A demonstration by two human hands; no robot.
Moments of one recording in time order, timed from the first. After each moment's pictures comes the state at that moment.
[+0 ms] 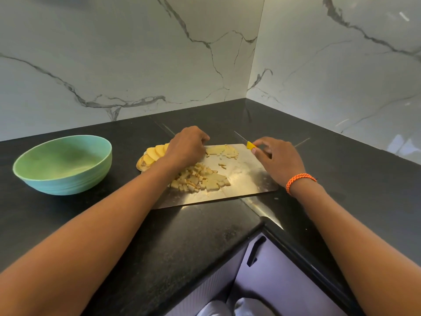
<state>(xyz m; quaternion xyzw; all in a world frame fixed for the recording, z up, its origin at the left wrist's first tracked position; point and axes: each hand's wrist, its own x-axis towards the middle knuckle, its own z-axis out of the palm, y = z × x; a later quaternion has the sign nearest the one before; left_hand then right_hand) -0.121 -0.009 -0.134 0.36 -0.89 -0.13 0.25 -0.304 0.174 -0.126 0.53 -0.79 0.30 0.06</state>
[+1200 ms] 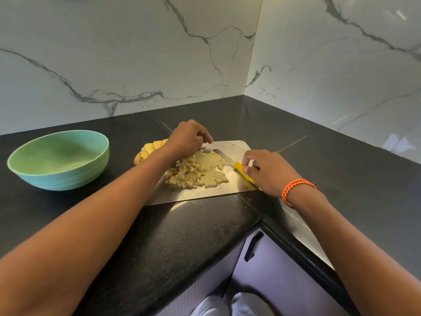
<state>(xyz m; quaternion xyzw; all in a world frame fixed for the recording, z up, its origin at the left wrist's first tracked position) -0.116 -0.011 -0.126 0.32 -0.88 -0.25 0.25 -0.259 0.191 -0.118 0.54 -0.83 0.16 -0.06</state>
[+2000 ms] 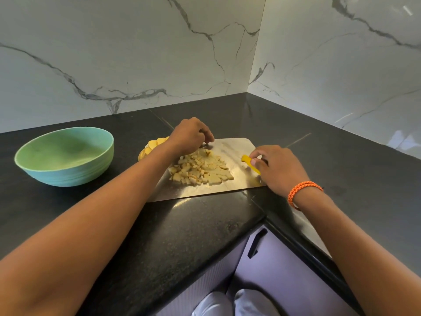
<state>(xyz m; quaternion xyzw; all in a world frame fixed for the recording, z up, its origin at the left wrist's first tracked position) -0.113 -0.016 -0.124 0.33 -0.88 -0.24 0.23 -0.257 0.196 -0.124 0.50 -0.83 0.23 -0.02</state>
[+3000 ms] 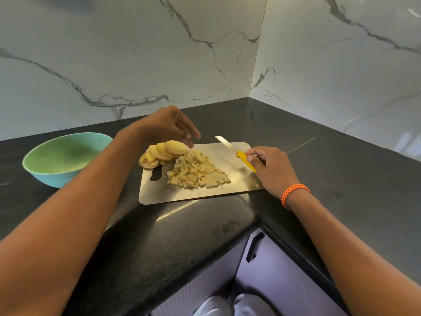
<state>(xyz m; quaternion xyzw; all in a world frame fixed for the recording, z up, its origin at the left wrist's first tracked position) -0.057 -0.031 -0.069 0.25 -0.91 -0.29 0.14 -0.272 0.186 -0.135 0.53 -0.76 0.36 -0.01</state>
